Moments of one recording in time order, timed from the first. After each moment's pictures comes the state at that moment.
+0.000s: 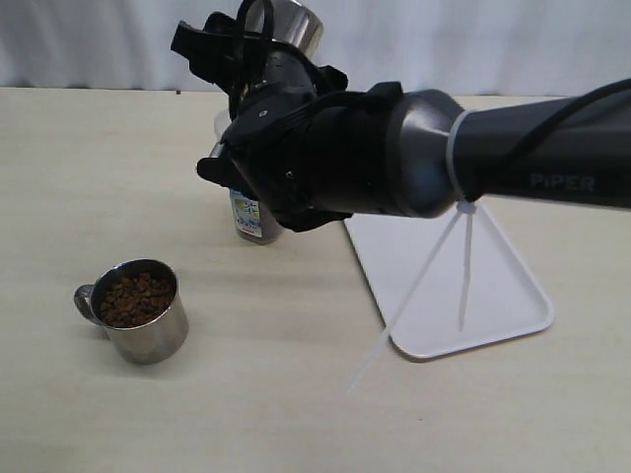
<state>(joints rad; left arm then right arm) -0.02 0.00 0.00 -0.06 0.21 0.18 0.91 1.96 -1.38 -1.73 0.79 -0.63</state>
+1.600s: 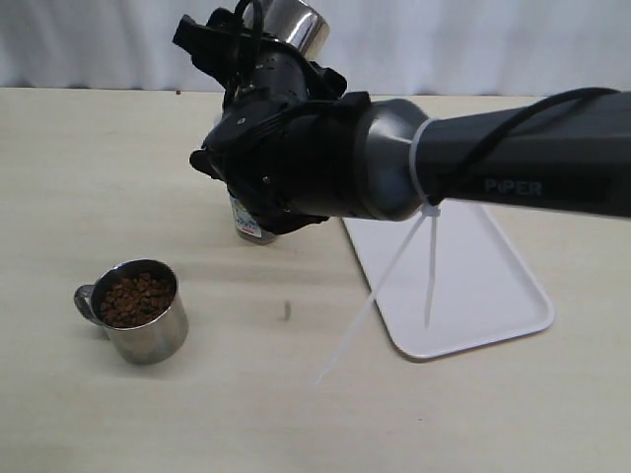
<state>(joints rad) -0.02 0.00 0.00 -0.06 0.21 0.18 0.92 2.01 -1.43 -1.73 0.88 -0.58</state>
